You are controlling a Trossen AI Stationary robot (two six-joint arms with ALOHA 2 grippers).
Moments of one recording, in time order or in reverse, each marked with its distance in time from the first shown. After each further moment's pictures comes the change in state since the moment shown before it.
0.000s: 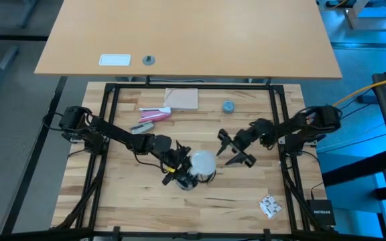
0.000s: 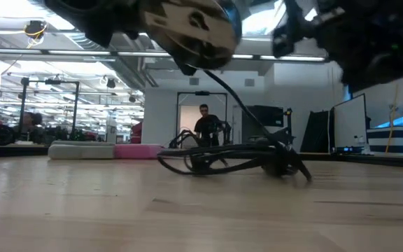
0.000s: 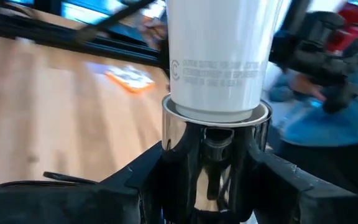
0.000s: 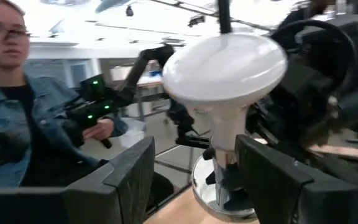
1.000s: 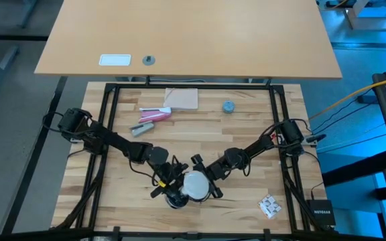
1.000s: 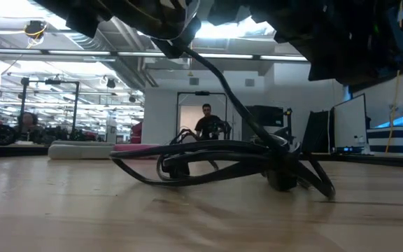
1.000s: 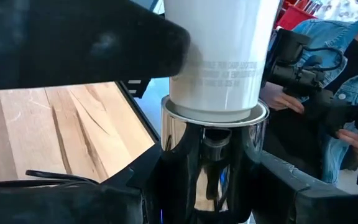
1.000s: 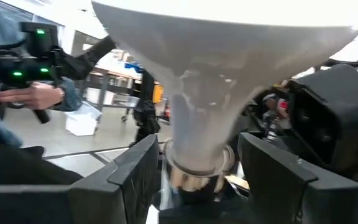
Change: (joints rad) left arm -0.127 0.006 -0.001 0.005 0.110 -0.016; right arm 0.350 0.486 0.472 0.007 0.420 -0.470
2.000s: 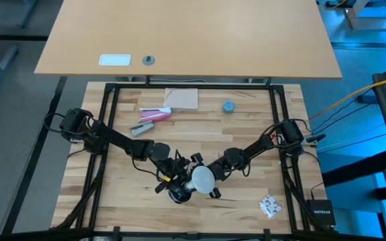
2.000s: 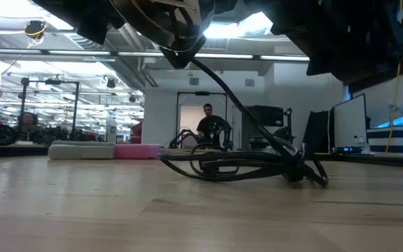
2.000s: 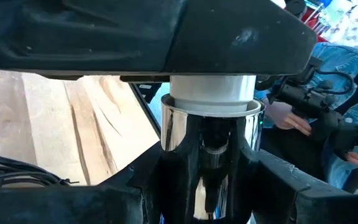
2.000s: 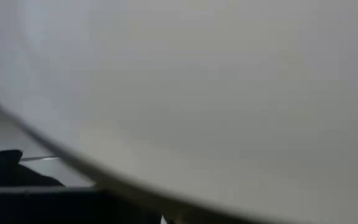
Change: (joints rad) left arm 0.004 0.006 0.000 0.043 0.023 -0.094; right arm 0.003 -0.001 0.004 0.005 0.008 -0.087
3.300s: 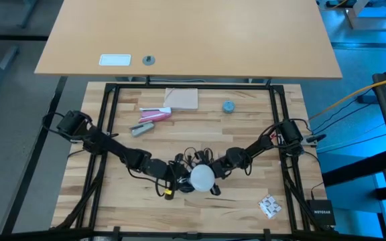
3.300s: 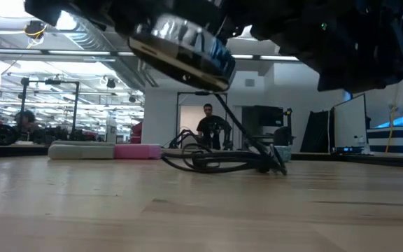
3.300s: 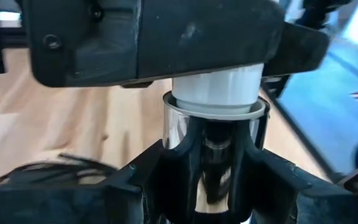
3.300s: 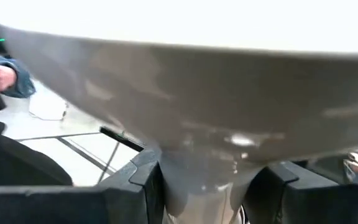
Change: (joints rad) left arm -0.147 0.003 -0.002 -0.159 -0.704 0.293; right arm -0.005 0.003 -0.066 0.033 0.075 -0.021
